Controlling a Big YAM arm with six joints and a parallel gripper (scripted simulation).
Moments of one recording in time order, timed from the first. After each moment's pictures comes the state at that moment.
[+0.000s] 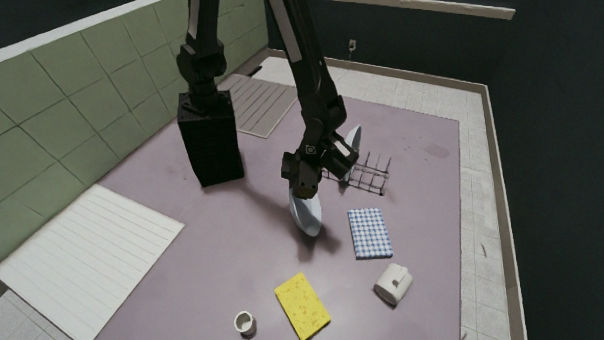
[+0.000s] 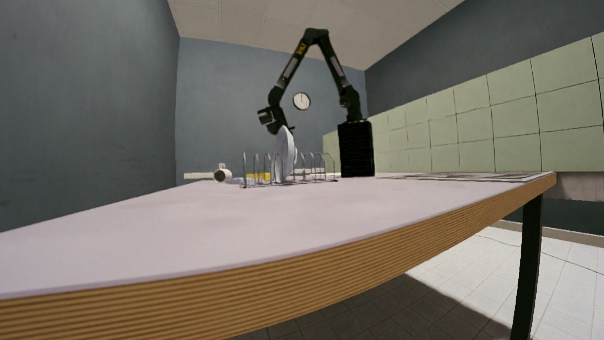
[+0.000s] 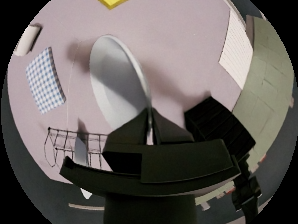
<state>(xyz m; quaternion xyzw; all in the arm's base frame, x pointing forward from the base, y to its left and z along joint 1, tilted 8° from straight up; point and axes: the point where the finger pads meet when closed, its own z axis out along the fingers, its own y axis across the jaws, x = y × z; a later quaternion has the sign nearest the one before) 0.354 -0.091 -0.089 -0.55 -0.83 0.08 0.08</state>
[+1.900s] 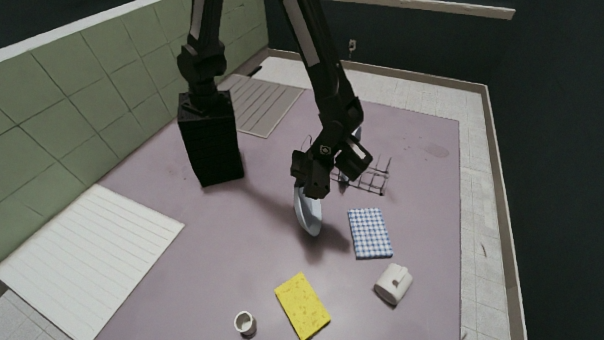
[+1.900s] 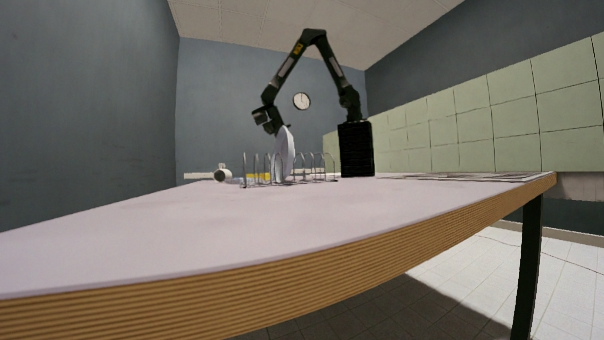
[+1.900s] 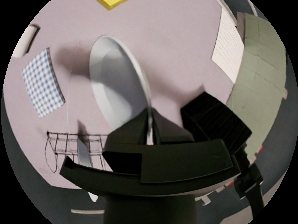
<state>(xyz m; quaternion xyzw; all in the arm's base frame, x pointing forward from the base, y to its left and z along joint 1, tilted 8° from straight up) 0.367 -0.085 -0.080 -0.55 -0.82 0.12 0.11</state>
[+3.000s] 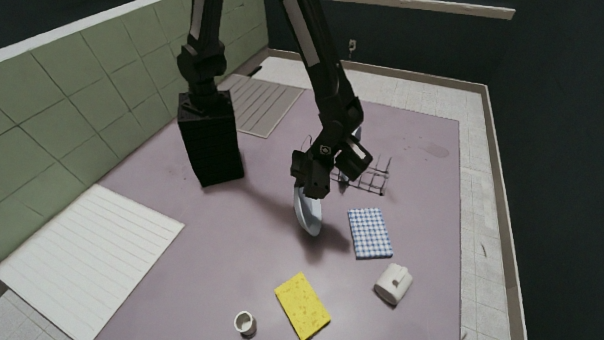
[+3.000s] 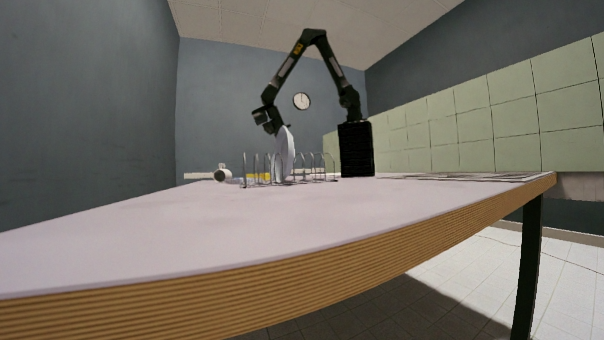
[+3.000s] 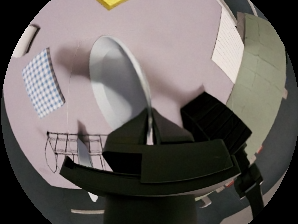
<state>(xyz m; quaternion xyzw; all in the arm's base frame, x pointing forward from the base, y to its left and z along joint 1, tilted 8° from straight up) 0.367 -0.085 -0.080 -0.55 -0.82 0.12 0.11</state>
